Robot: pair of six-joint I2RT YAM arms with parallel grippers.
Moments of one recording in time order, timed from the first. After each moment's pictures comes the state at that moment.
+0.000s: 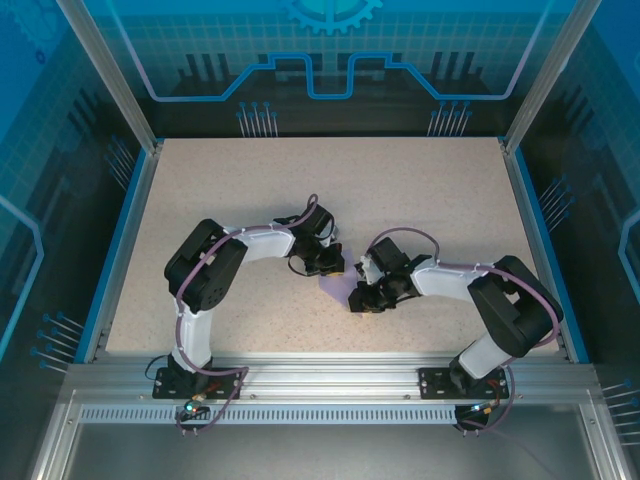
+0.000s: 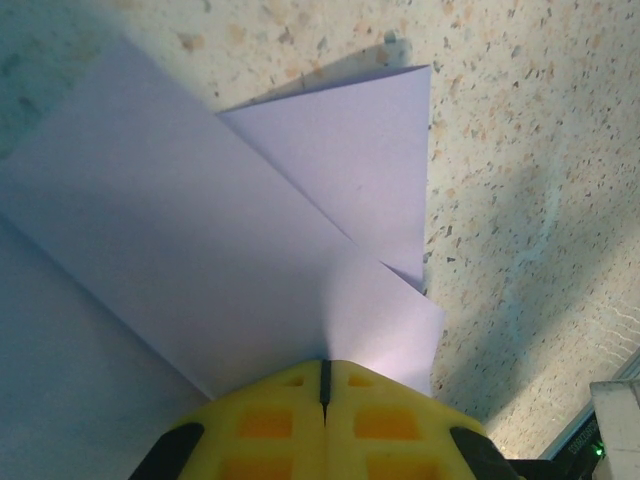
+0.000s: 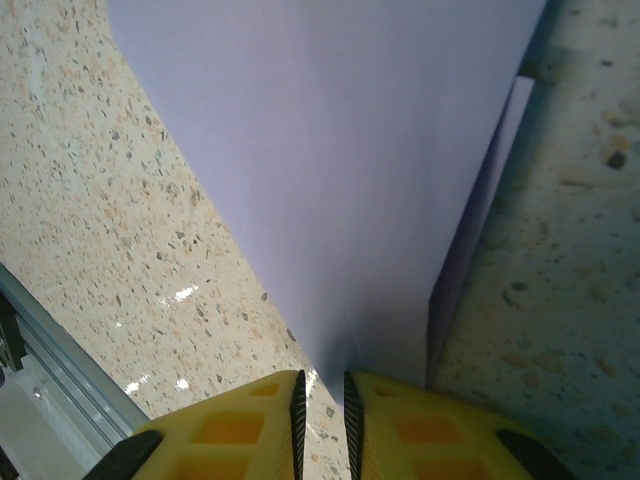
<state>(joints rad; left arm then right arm) -0.60 2.00 1.19 -0.34 0.50 -0.73 0.61 1.57 0.66 -0.32 -0.53 0.55</state>
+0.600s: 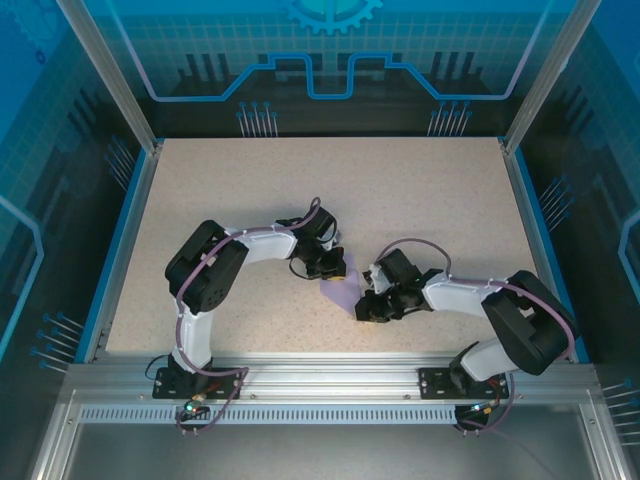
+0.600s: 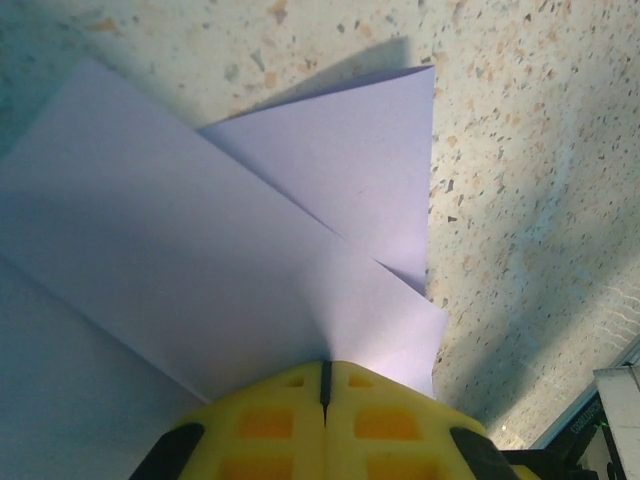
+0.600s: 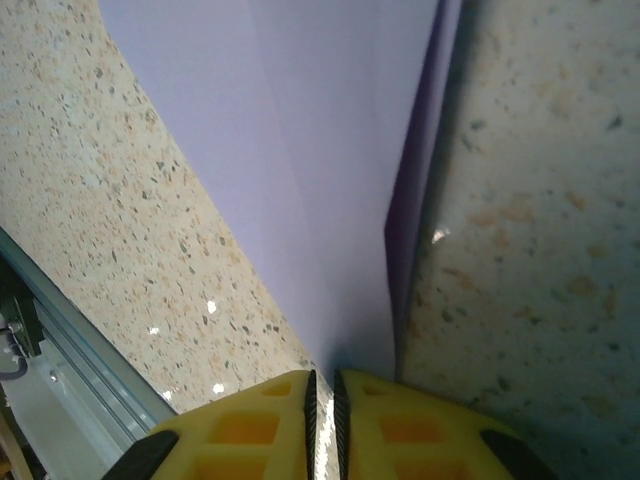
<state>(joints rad) -0.62 2.00 1.19 -0.37 0.51 -0.73 0.61 1.45 0.51 -0.24 -0.55 0.62</state>
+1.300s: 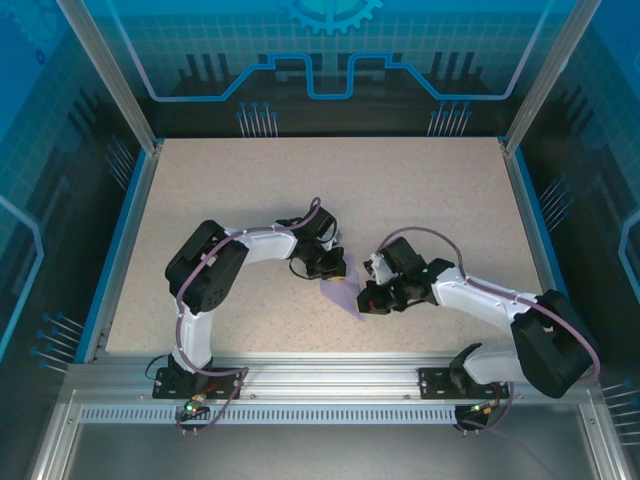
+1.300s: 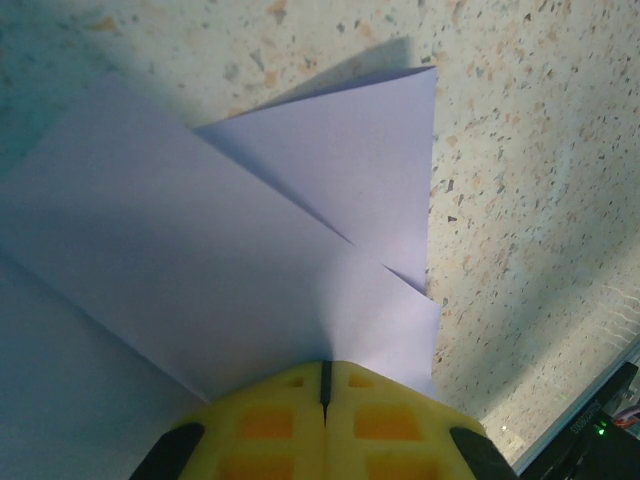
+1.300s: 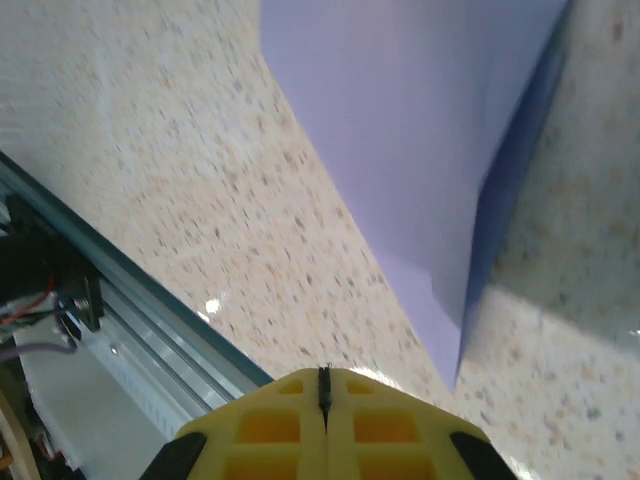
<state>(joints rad) -0.62 2.00 1.19 -0.37 0.51 -0.73 0.61 1.33 0.65 -0.46 -0.54 0.61</state>
